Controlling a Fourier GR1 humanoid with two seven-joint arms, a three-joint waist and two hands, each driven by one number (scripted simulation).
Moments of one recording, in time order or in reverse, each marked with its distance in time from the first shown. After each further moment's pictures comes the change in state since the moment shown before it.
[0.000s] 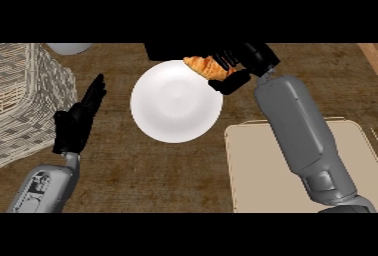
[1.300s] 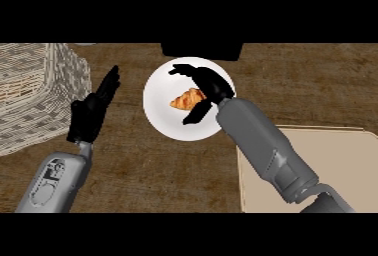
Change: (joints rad) left arm -0.088 -0.050 -0.002 0.056 -0.032 -0.043 -0.005; right arm -0.087 0.095 0.362 0.461 -0.407 -0.284 0.054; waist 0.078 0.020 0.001
